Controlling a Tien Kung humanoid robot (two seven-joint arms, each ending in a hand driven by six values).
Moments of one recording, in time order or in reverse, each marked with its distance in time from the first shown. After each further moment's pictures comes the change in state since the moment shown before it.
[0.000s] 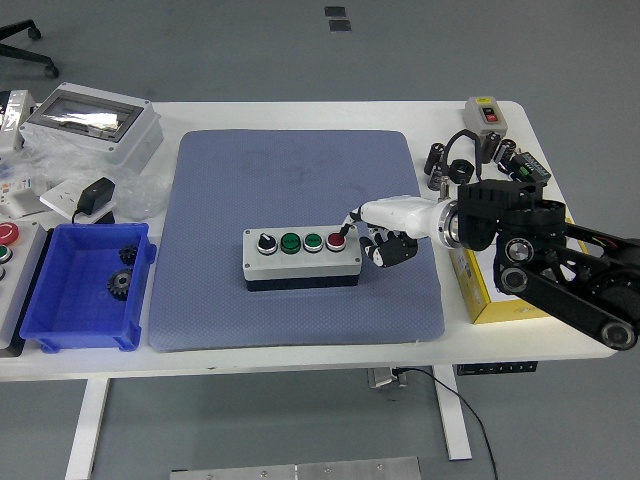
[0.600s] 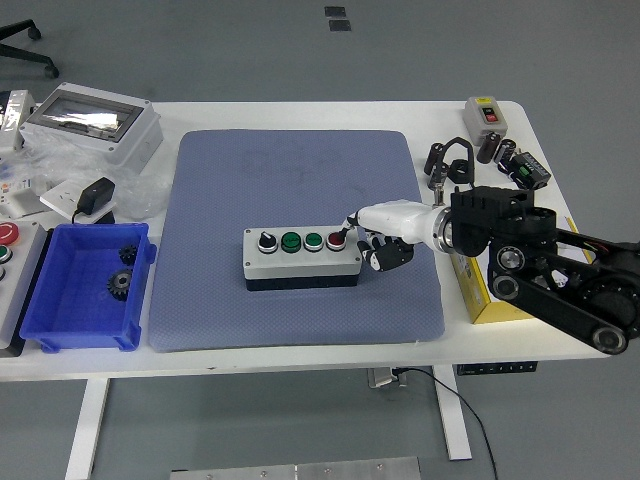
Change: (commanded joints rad) left arm 0.000 -0.001 0.002 -0.004 -0.004 0.004 0.007; right arm -0.007 0.005 0.007 -0.005 0.010 -0.031 0.017
